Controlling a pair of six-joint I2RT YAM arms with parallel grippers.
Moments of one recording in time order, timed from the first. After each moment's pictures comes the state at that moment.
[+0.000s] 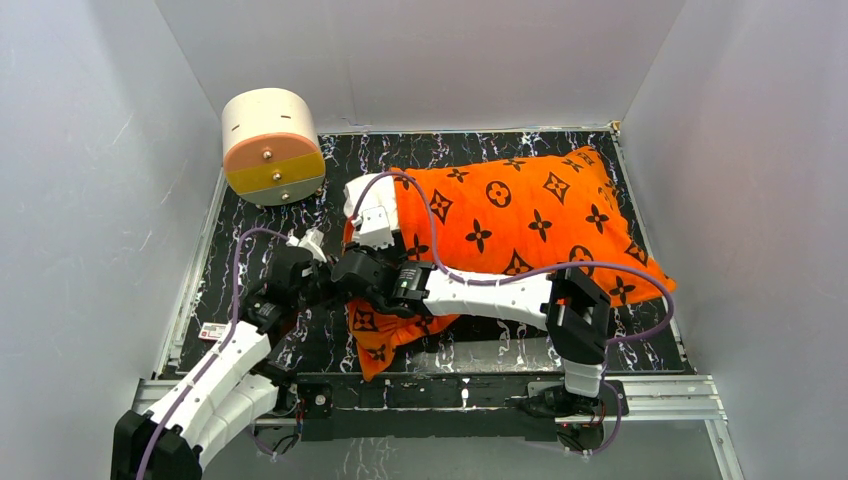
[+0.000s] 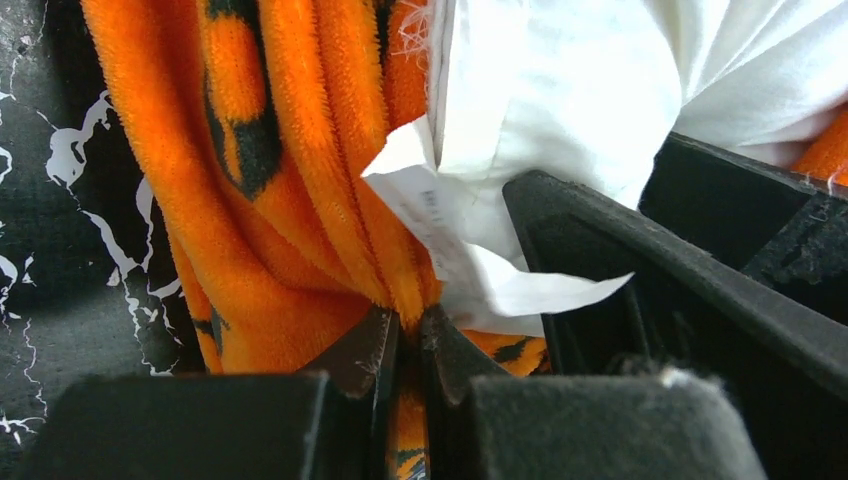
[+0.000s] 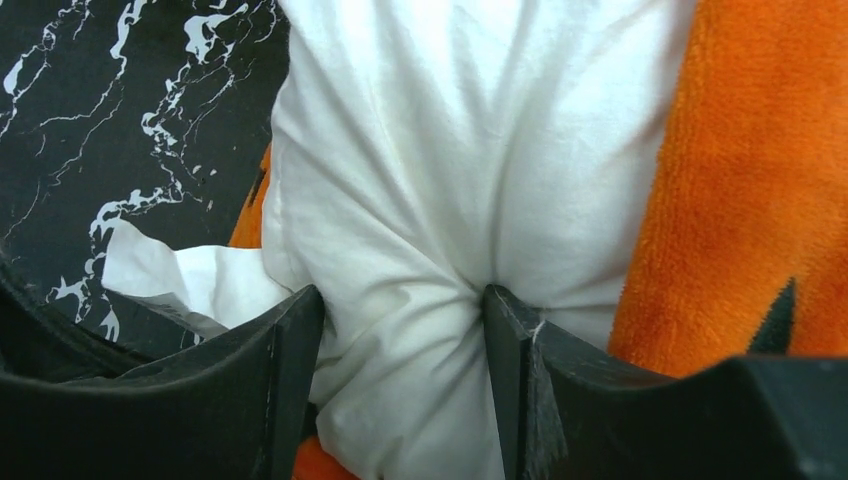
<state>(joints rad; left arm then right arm) -0.40 0.80 0.48 -0.34 0.27 -0.87 1.31 1.84 1.49 -0.46 0.85 0.62</state>
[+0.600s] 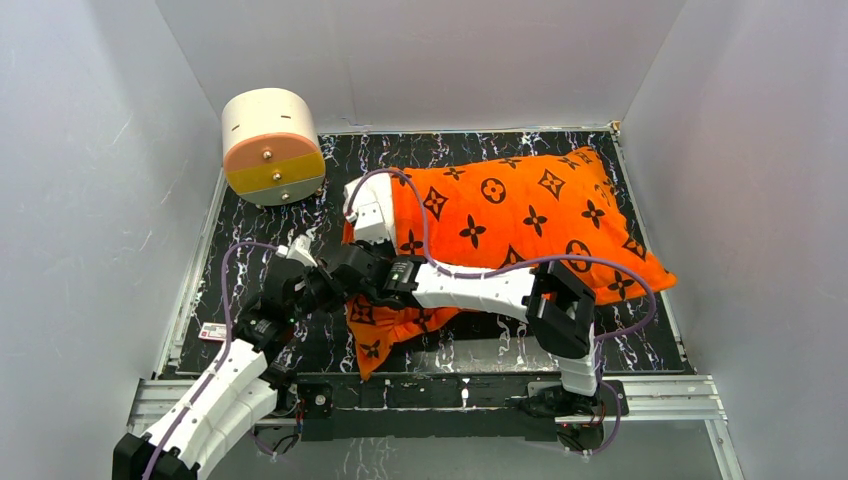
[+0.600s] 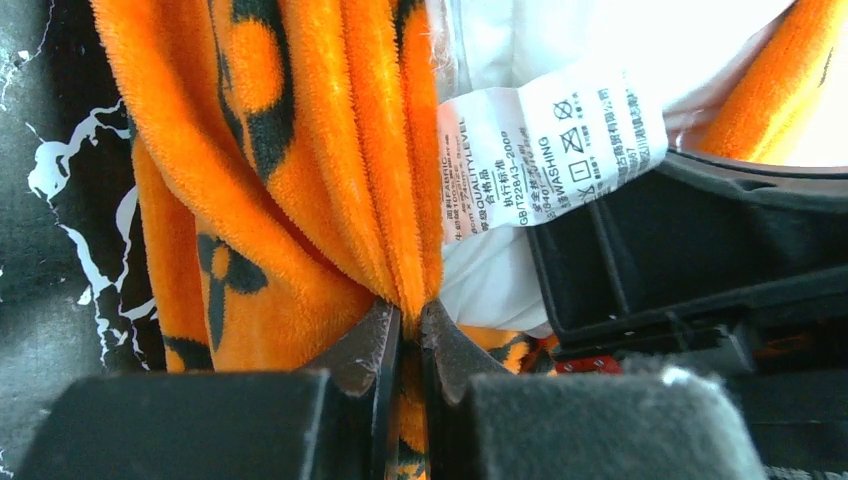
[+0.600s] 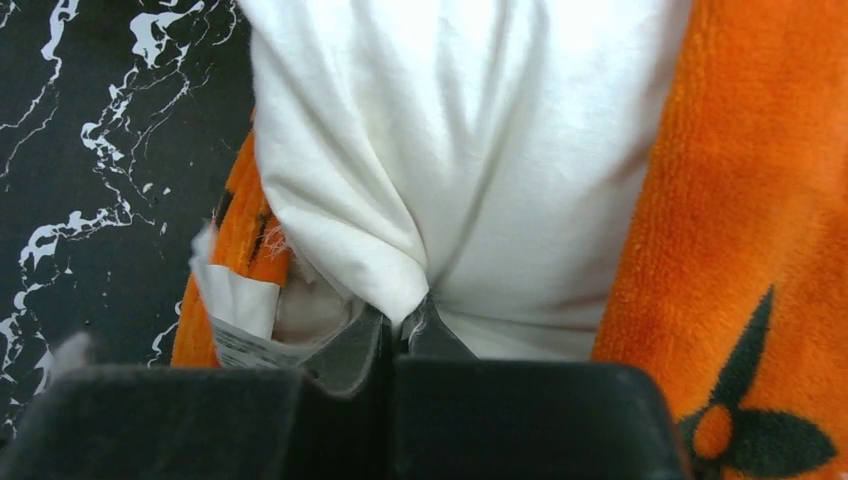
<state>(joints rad) -0.40 0.67 0.37 -0.23 0.24 -0.99 1.27 1.92 1.52 -0.43 0.88 0.59</state>
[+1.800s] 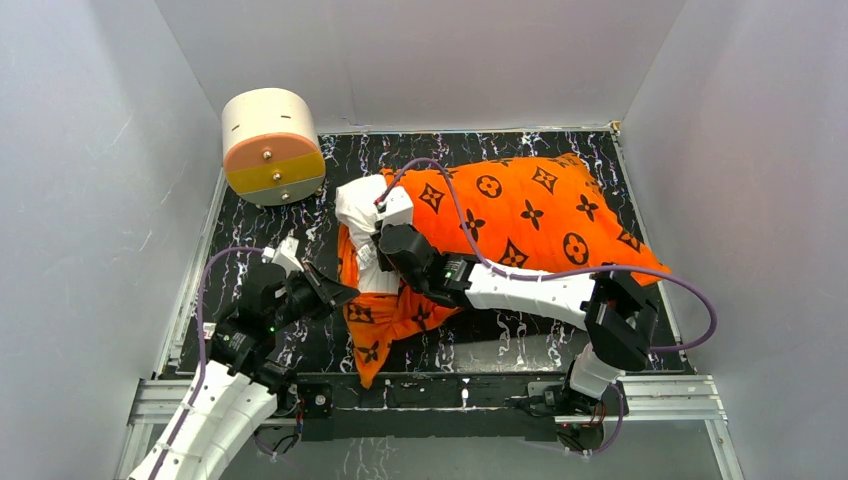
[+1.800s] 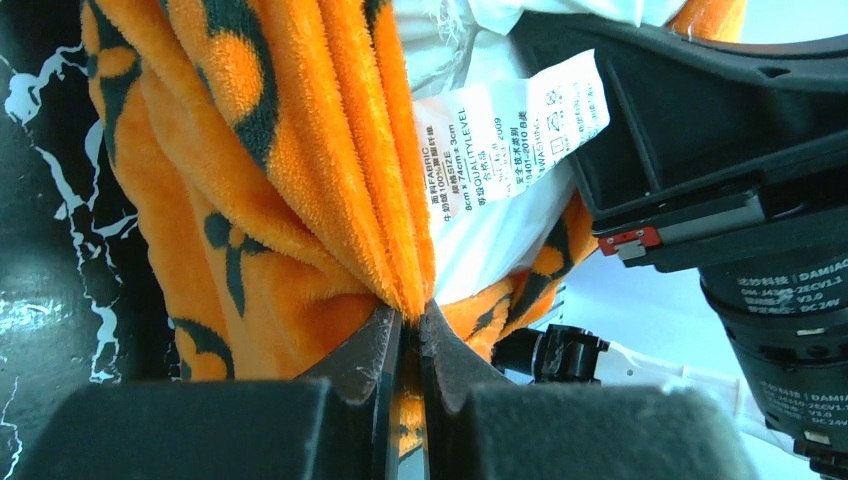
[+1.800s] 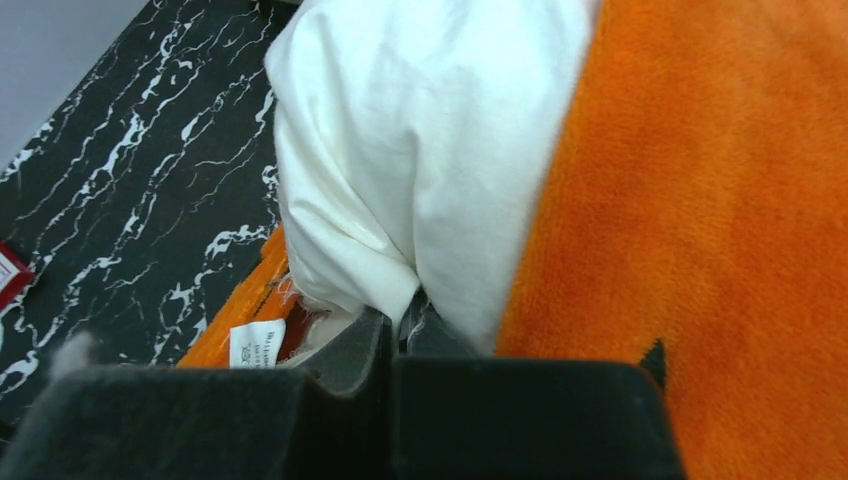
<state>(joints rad) -0.39 0.48 0.52 -0.54 0.30 -0.99 1.17 1.63 1.20 0.04 0.56 0.33</state>
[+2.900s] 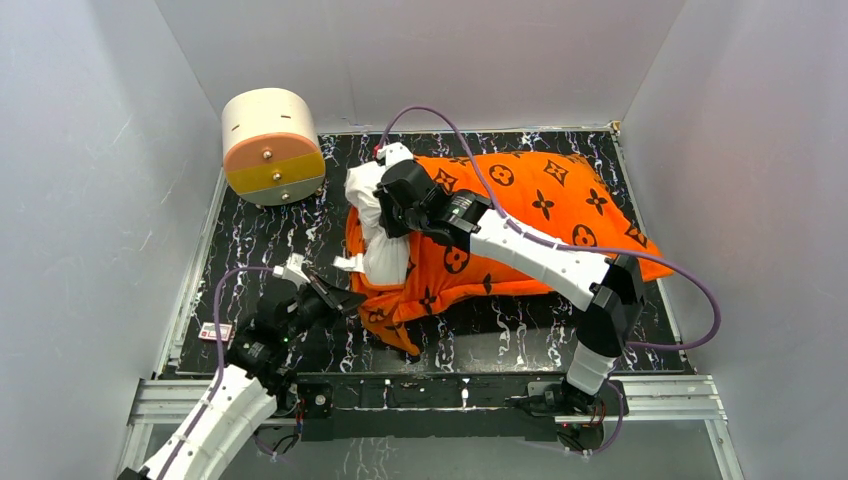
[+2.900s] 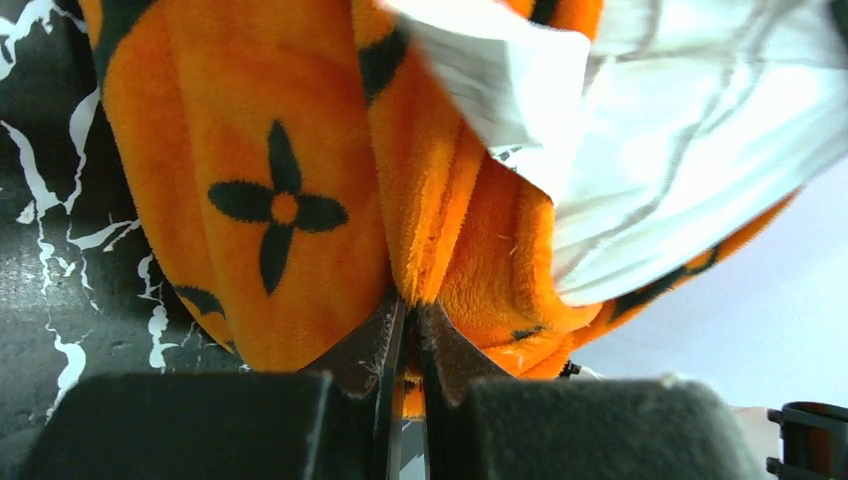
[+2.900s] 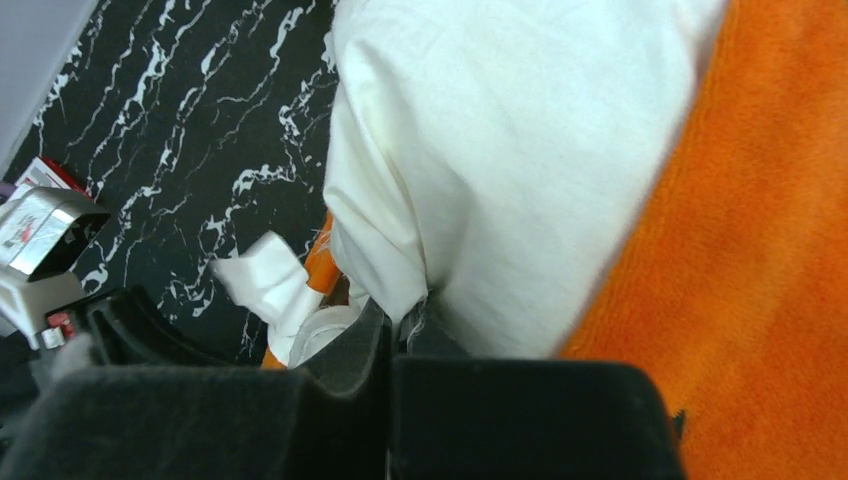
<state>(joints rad) -0.40 0.42 0.26 -0.32 0.28 -1.17 1.01 1.71 1.66 -0.55 0.22 0.39</state>
